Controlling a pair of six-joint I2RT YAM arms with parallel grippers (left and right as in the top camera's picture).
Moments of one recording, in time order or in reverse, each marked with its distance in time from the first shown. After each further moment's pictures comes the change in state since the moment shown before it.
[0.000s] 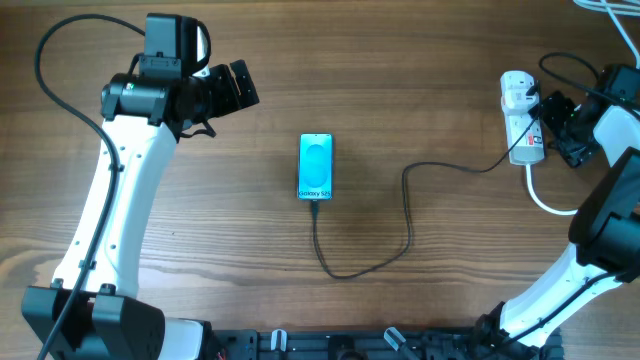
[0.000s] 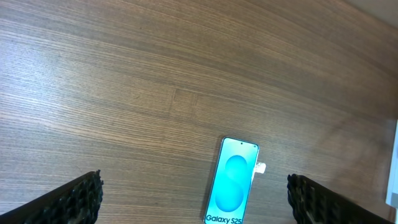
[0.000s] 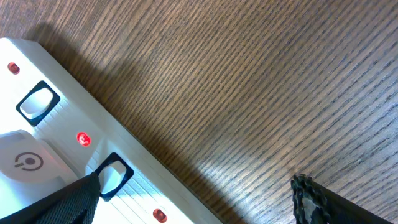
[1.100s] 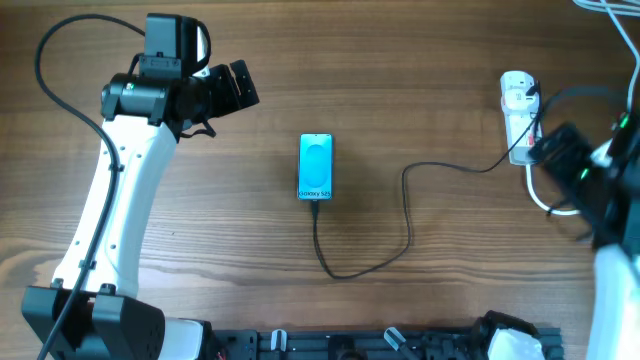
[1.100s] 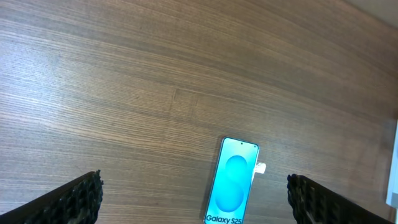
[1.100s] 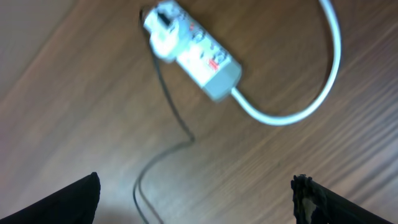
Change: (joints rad) left arm 0.000 0.000 0.000 0.000 0.000 0.000; right arm 0.158 -1.030 -0.270 -0.479 0.098 0.060
